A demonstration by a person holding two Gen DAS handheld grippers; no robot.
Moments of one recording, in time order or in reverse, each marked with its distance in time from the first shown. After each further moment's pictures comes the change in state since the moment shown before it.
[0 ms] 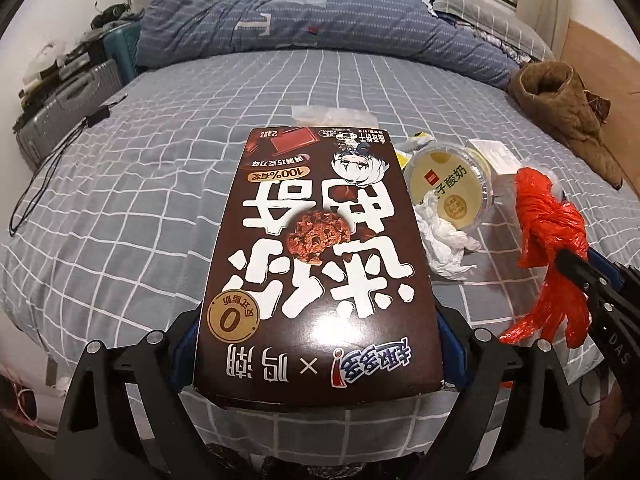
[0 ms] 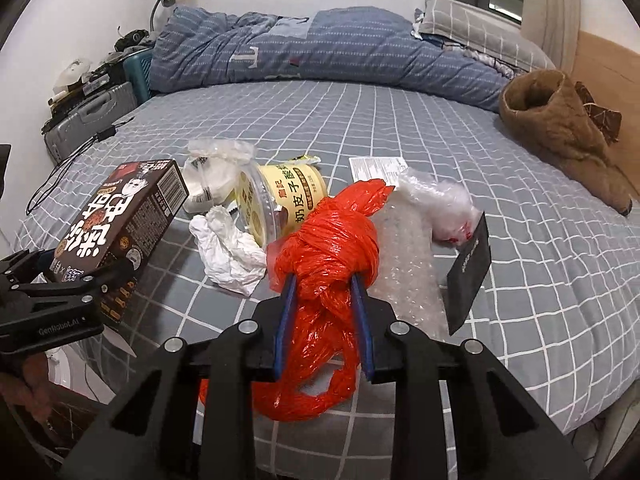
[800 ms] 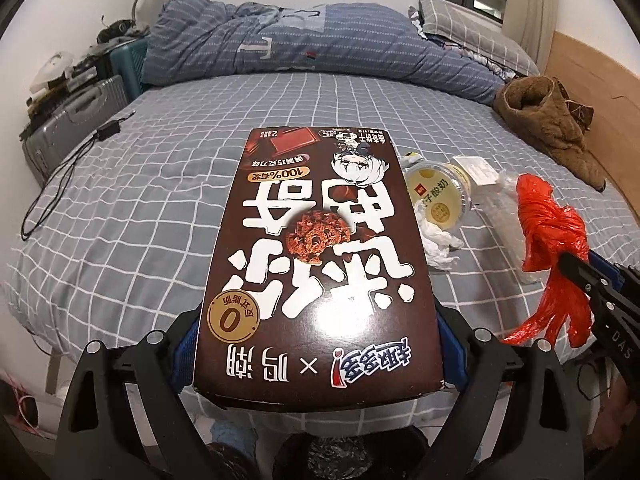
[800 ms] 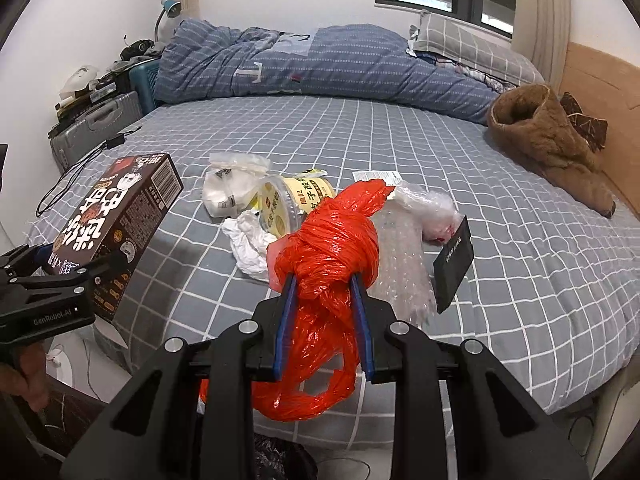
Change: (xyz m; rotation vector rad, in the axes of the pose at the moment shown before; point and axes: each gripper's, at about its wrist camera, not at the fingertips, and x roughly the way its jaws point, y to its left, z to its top) left arm -0.054 0.011 -0.014 0.008 -0.070 -0.025; right arm -0.050 0.015 -0.009 0.000 -0.040 -0.022
